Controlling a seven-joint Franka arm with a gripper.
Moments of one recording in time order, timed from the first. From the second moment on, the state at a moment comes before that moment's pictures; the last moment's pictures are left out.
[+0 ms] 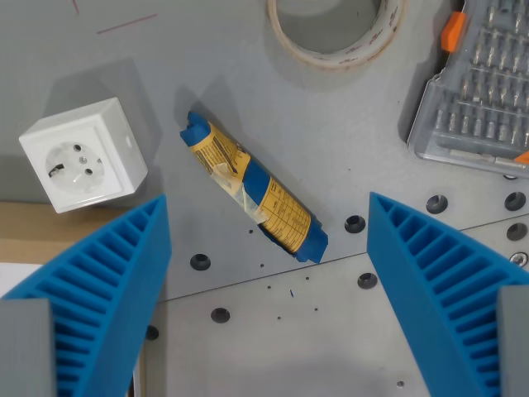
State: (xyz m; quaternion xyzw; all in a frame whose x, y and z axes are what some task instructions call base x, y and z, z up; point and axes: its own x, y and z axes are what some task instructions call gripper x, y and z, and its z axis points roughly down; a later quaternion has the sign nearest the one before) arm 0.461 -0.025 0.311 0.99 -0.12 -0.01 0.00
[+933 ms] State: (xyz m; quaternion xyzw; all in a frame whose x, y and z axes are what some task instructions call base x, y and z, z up) arm 0.461 -0.025 0.307 0.99 -0.11 -0.01 0.00
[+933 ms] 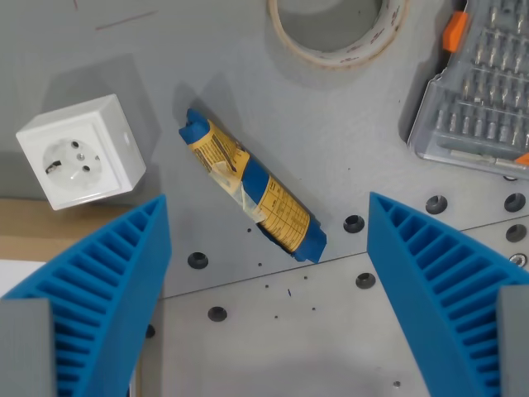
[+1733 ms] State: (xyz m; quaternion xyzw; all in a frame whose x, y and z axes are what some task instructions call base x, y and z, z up) arm 0.451 -0.020 0.275 1.00 -0.06 -0.02 0.00
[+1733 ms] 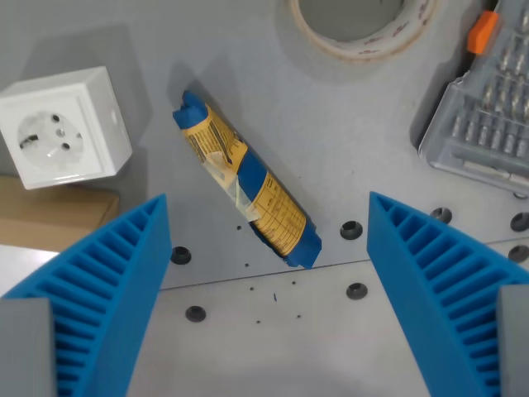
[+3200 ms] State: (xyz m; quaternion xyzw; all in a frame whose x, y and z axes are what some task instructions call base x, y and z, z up) arm 0.423 -0.005 0.198 0.99 0.11 -0.02 0.01
